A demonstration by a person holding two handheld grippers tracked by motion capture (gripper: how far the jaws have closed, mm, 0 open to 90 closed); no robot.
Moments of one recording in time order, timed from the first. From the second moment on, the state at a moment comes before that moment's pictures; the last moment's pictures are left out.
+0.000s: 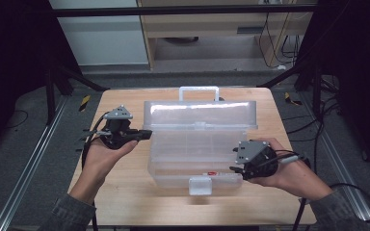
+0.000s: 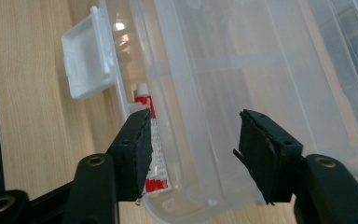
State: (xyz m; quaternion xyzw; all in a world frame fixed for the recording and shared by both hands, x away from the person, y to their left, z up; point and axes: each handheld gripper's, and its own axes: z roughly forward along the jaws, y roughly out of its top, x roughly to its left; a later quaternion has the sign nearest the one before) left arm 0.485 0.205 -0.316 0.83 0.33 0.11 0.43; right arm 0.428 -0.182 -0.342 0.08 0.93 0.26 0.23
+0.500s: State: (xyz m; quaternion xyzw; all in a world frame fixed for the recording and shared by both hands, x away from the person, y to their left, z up) left arm 0.469 0.205 -0.337 0.84 0.32 0.10 0.43; right arm 0.411 -0.226 -0.348 0.15 0.92 0.26 0.26
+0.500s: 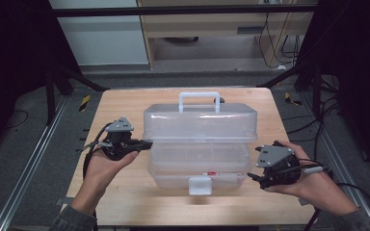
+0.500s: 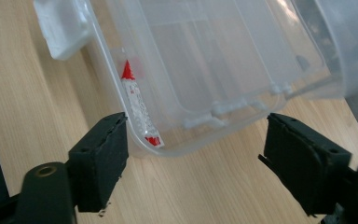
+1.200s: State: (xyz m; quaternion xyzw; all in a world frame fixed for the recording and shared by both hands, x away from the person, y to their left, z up) left arm 0.454 0.215 -0.355 0.83 0.32 0.11 0.44; right arm 0.419 -0.256 -0.366 0.20 0.91 0.24 0.26
